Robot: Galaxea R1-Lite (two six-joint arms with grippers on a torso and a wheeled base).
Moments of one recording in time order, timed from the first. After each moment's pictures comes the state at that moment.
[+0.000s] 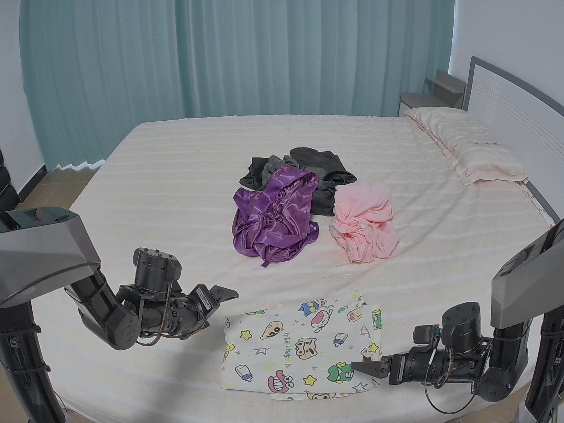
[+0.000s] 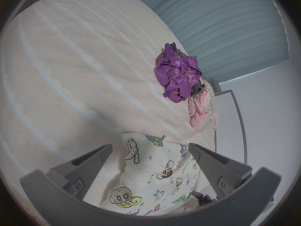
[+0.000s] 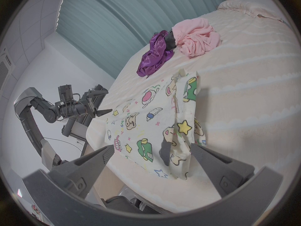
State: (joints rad) left arm -0.33 2.12 -0.60 -0.80 -0.23 -0.97; right arm 0.54 2.24 -0.05 -1.54 0.27 0.55
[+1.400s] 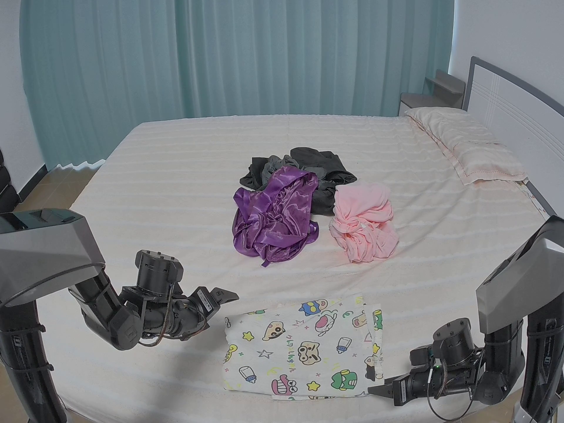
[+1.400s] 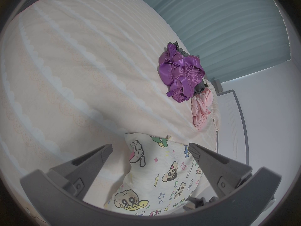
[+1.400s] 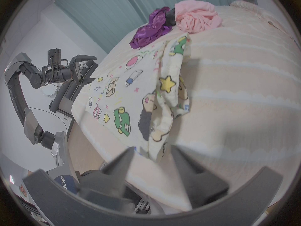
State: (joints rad) left arm -0.33 2.15 -0.61 -0.81 -0.23 -0.97; right arm 0.49 2.30 -0.02 -1.43 0.26 0.31
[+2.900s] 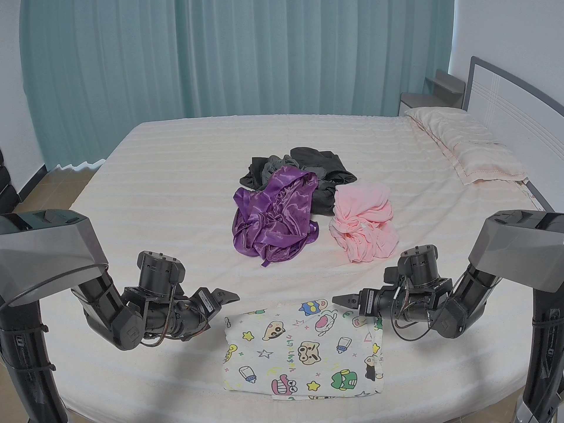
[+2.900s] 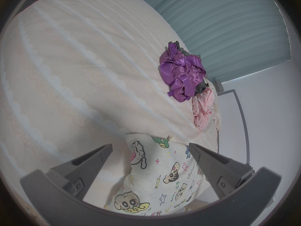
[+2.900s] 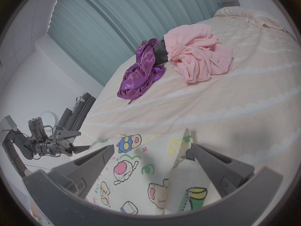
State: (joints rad) left arm -0.34 2.16 -0.62 -0.81 -0.23 -0.97; right arm 0.41 2.31 -0.76 -0.92 0.24 0.49
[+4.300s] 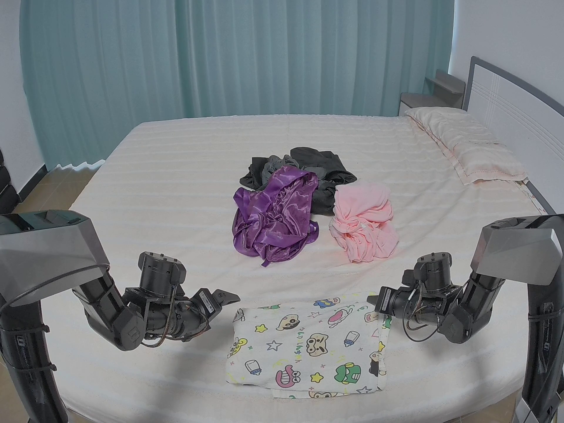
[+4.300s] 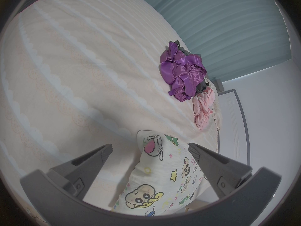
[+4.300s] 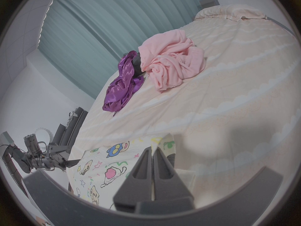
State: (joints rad) left arm -0.34 2.17 -0.62 -0.81 -0.23 -0.97; right arm 0.31 2.36 -0.67 -1.11 0.19 0.56
